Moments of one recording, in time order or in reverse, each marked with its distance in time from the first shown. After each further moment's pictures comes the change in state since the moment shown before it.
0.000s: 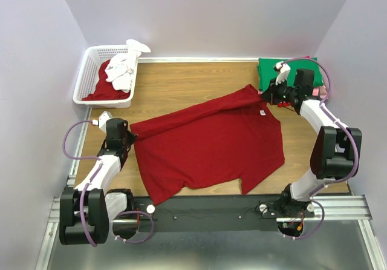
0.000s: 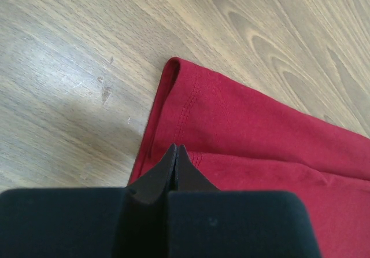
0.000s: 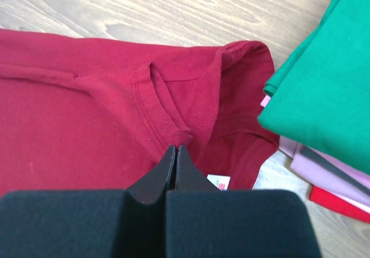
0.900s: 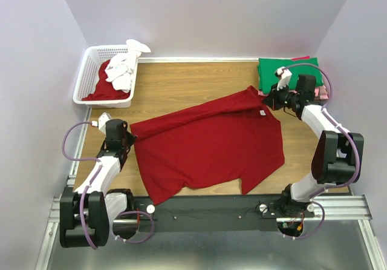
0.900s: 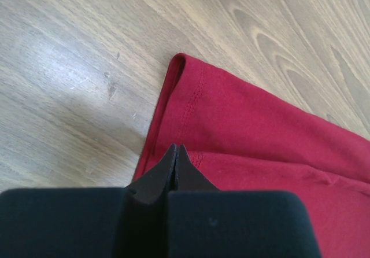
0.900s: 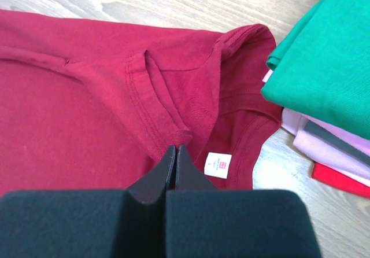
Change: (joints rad) left arm 0.007 -0.019 -0.002 -0.027 0.000 -0.004; right arm -0.023 -0.056 -0.087 0.001 0.000 -0.039
